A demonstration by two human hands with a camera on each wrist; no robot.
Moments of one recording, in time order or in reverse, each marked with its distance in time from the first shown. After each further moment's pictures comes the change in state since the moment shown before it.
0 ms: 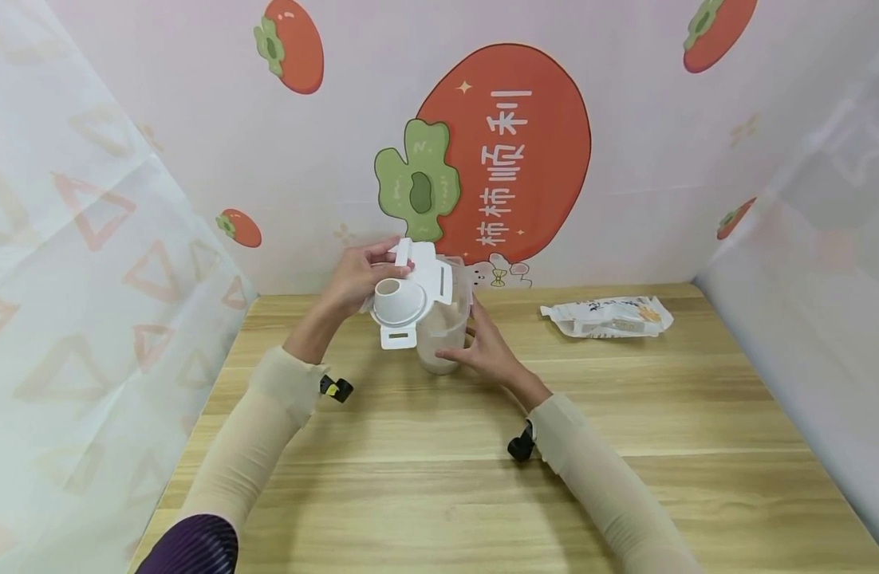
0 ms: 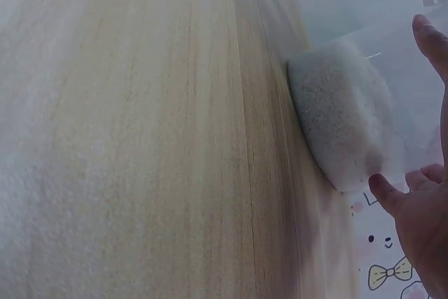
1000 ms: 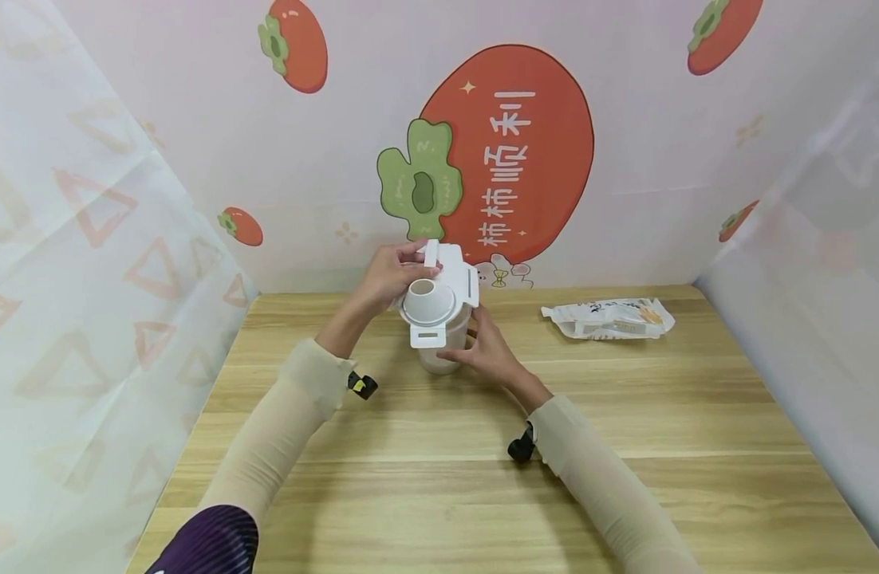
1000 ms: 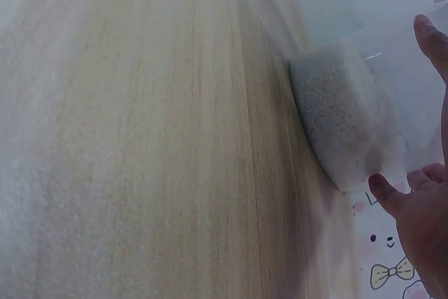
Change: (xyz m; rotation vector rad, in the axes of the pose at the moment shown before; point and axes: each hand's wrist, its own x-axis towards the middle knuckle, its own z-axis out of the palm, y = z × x) left_hand 0.014 0.001 0.038 0.070 -0.002 -0.009; right_hand -0.002 0.000 0.000 -0.002 -0.005 0.026
